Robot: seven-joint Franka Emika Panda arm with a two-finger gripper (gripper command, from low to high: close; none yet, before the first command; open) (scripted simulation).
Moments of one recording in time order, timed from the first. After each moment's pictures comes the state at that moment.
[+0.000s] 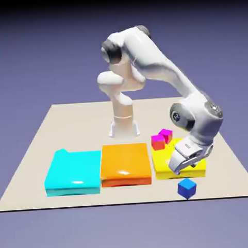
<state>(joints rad) -0.07 0.67 0.61 -1.74 -0.49 1.89 0.92</state>
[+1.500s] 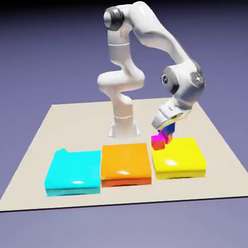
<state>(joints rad) 0.20 -0.15 0.34 -2.47 0.00 1.82 0.69</state>
